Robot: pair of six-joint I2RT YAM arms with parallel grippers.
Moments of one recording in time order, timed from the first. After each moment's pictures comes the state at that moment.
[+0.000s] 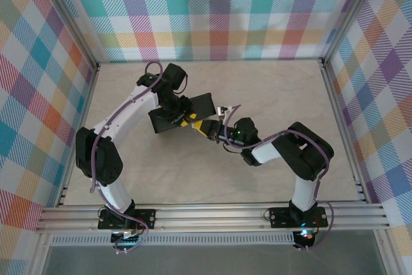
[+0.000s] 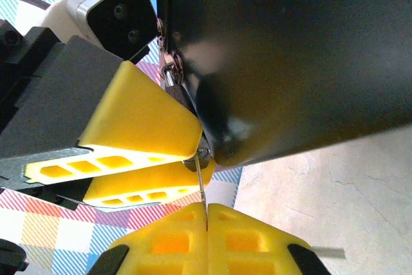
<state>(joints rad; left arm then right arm) -0.49 1.73 1.63 -1.15 0.30 -1.10 0.72 1.83 0.64 1.24 -0.50 1.34</state>
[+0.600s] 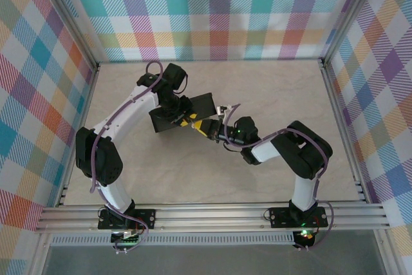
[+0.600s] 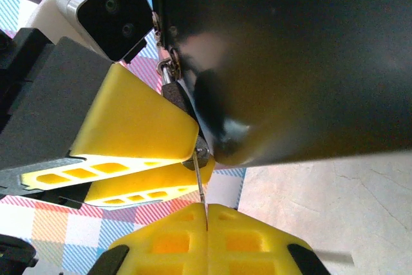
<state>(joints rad) -0.49 1.73 1.63 -1.15 0.30 -1.05 0.69 1.85 0.66 1.24 -0.57 1.36</state>
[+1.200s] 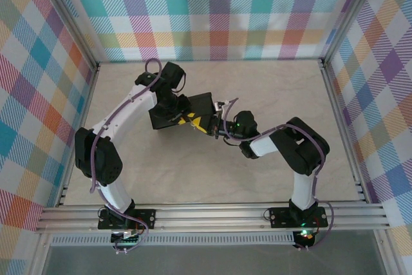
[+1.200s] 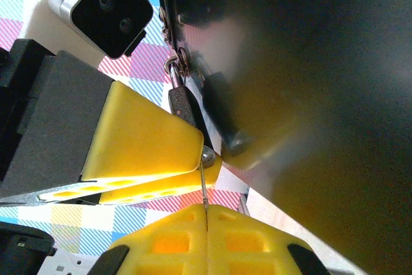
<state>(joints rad) -0.47 1.73 1.64 -1.15 0.28 -0.99 0.65 1.89 0.74 1.23 -0.66 1.41</state>
